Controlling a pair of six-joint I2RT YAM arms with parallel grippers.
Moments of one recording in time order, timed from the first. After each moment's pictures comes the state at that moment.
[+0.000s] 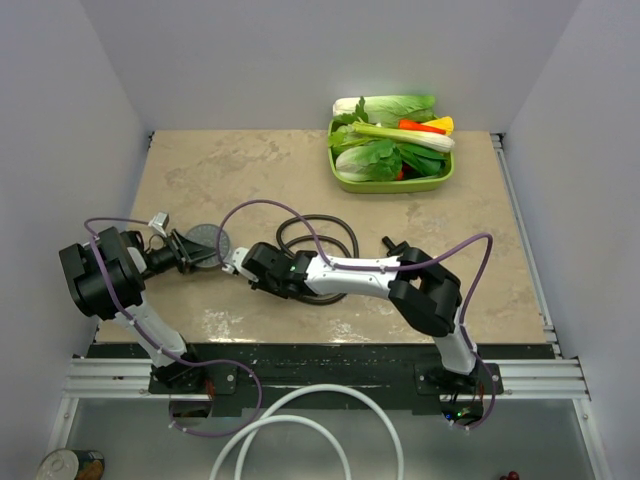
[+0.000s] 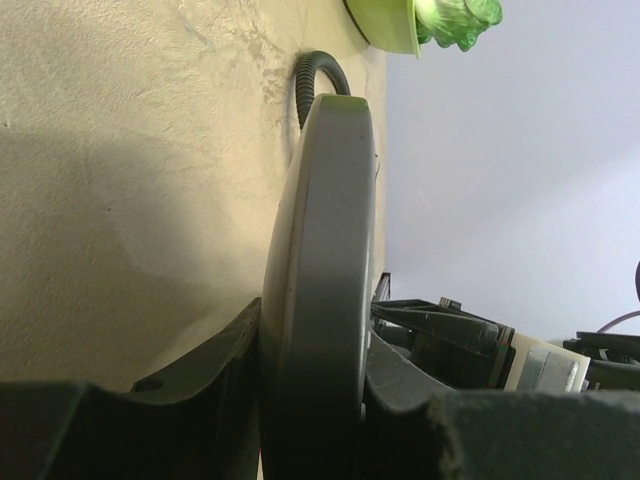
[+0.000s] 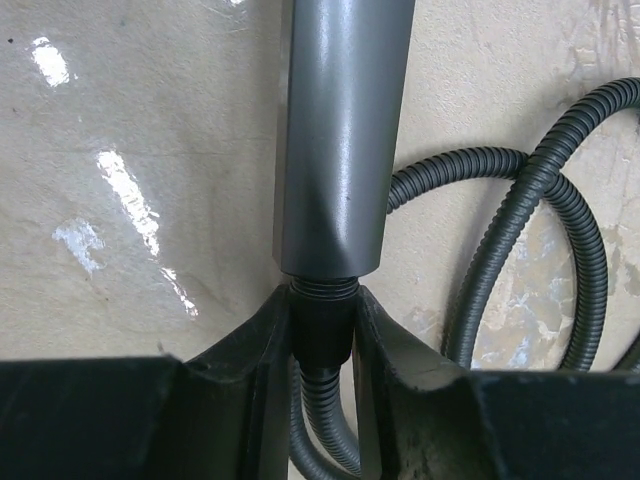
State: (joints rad) left arm 0.55 1.82 0.68 0.00 1.37 -0.25; right arm 1.17 2.04 1.50 -0.45 0.27 -0.18
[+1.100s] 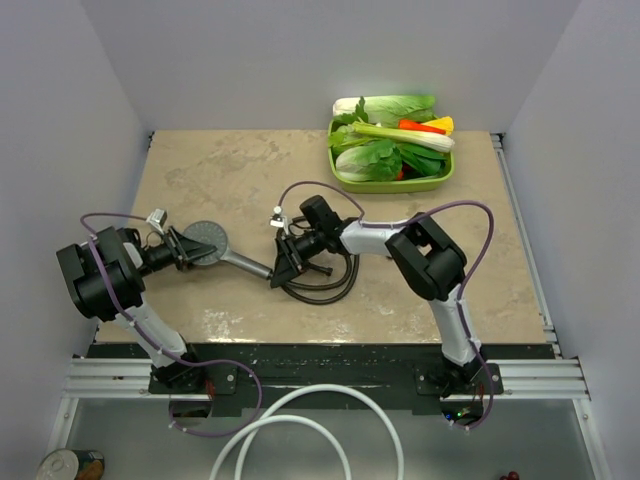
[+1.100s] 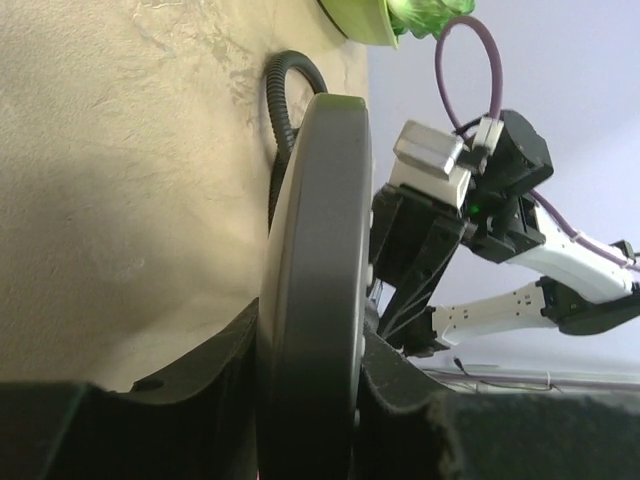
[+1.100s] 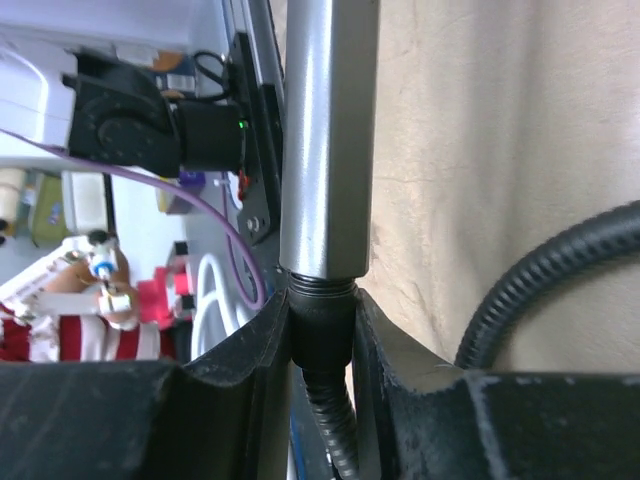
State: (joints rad) left arm 0.56 1.81 0.73 -0.13 1.41 -0.15; right arm 0.77 2.16 1.36 0.01 -1.04 0.50
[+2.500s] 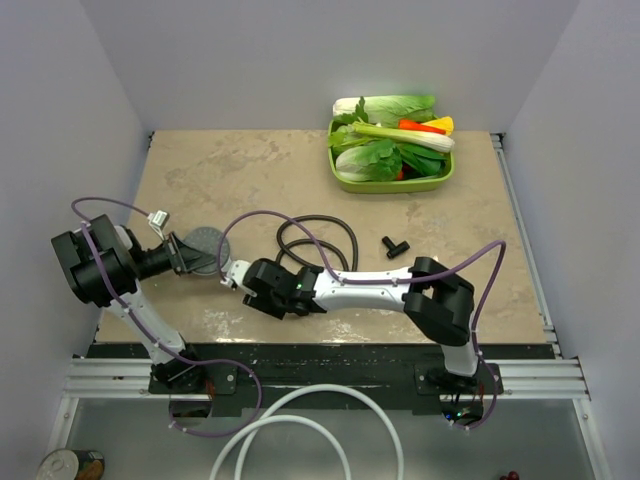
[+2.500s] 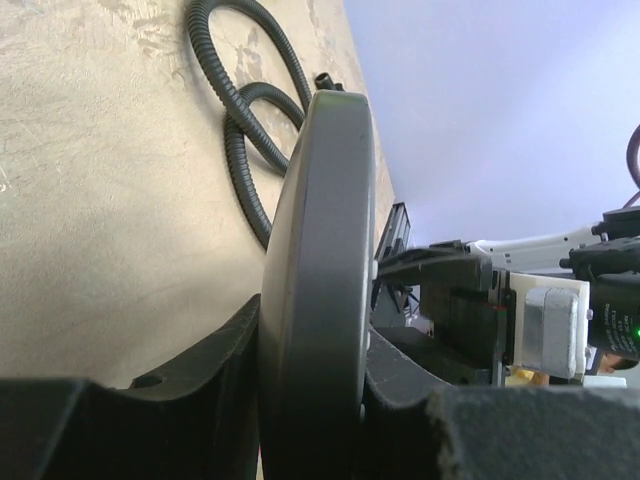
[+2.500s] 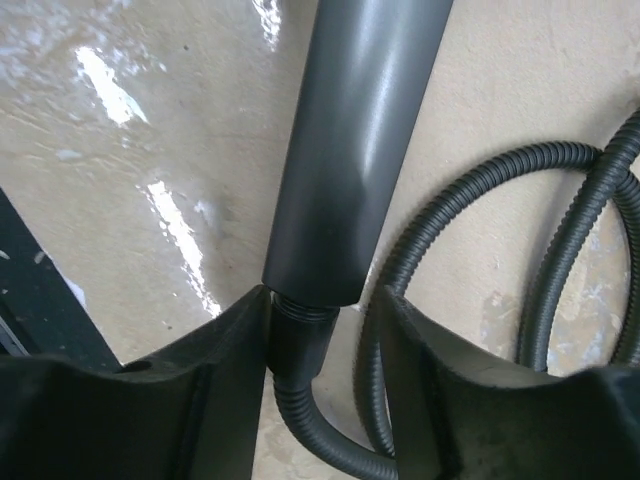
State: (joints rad) left arm 0.58 1.95 0.98 -1.27 1.45 1.09; right arm 1.24 1.94 1.38 -0.37 0.25 -0.09
